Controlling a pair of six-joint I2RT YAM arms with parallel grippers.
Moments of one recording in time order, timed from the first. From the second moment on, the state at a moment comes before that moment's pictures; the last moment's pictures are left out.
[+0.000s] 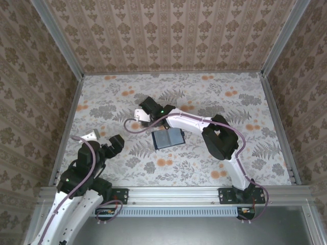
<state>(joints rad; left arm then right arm) -0.48 0.30 0.59 -0.84 -0.18 -0.78 0.83 2.17 1.74 -0.47 0.30 -0.76</state>
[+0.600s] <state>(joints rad) -0.48 0.62 0.48 -0.54 0.12 -0.80 0.73 1.67 1.27 -0.40 0.13 -0.02</state>
